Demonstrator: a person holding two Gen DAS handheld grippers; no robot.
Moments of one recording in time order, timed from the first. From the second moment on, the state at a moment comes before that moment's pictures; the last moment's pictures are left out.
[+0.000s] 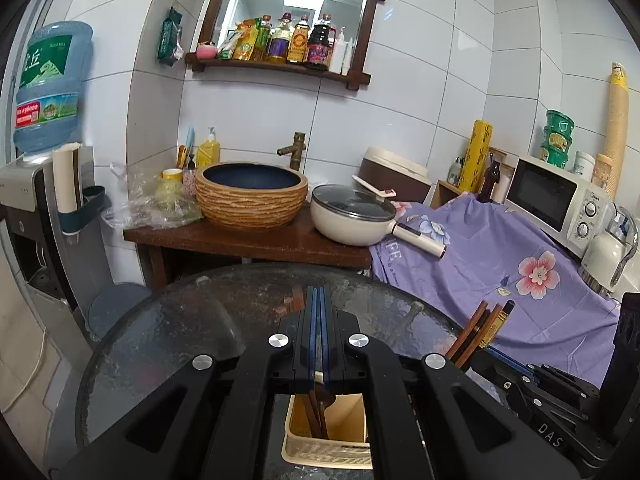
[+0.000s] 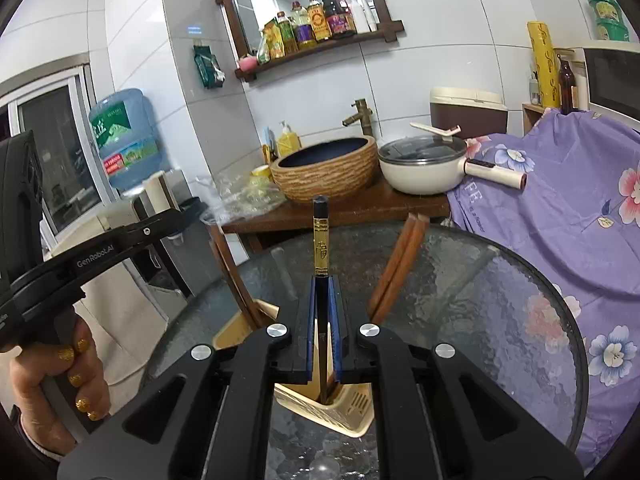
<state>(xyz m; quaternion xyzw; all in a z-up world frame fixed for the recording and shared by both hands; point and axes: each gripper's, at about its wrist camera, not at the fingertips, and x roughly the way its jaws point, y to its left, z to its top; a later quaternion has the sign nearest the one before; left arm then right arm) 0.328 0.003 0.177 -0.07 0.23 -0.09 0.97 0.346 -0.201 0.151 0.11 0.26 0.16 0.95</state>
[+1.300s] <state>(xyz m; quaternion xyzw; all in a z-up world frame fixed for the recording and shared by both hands) 0.197 -0.017 0.000 0.07 0.38 -0.14 0.91 0.252 -0.205 0.005 0.06 0.36 0.12 0.92</state>
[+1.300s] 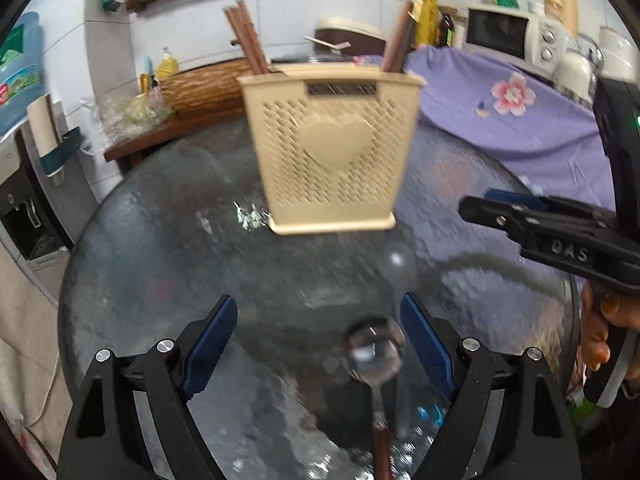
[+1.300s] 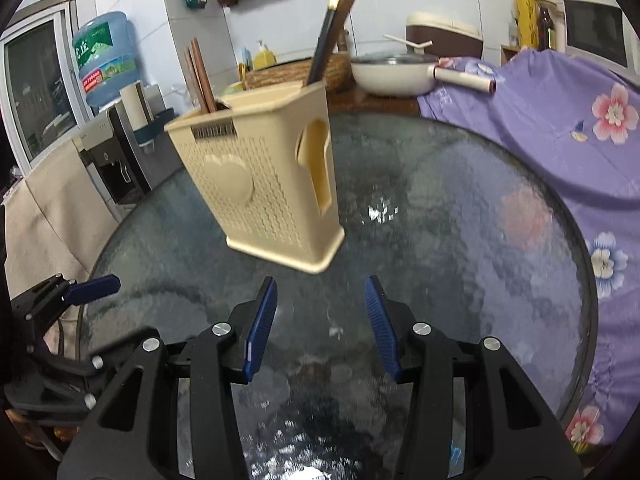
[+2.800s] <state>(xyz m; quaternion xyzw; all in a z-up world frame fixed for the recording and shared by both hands) 0.211 -0.001 -0.019 0.01 0.41 -0.13 0.90 0.261 -0.150 -0.029 0.04 0.44 0.13 0.89</state>
